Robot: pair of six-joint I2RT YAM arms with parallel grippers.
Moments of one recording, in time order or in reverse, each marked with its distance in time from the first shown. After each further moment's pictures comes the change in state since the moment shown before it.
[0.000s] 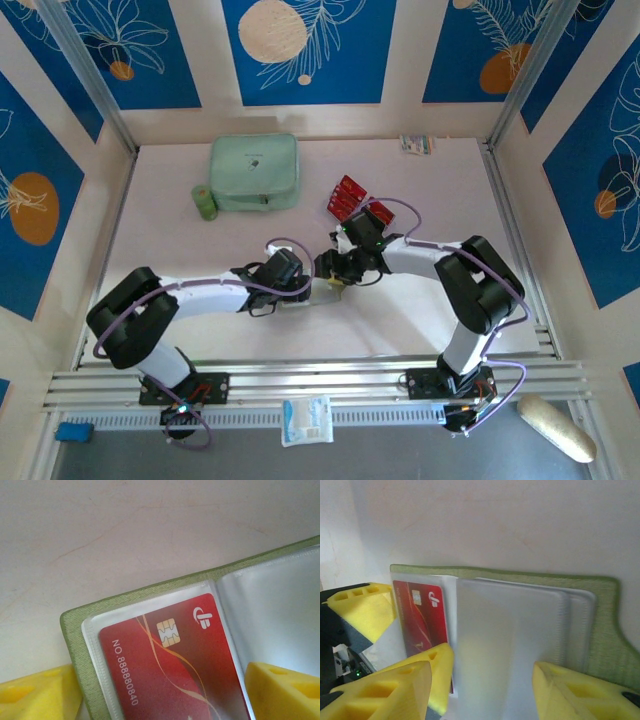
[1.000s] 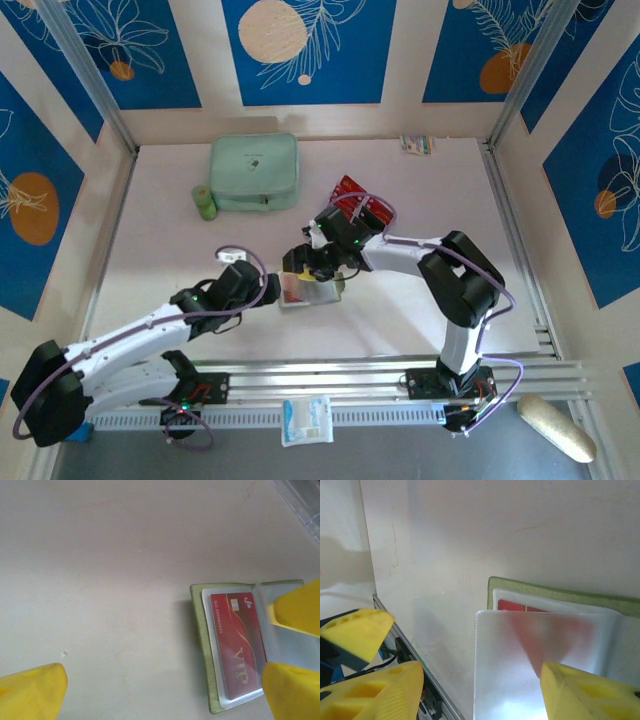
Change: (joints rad) left arm 0.047 -0.585 -0.185 -0.262 -0.130 -0.126; right arm 0.114 0.111 0.153 0.095 -0.071 0.134
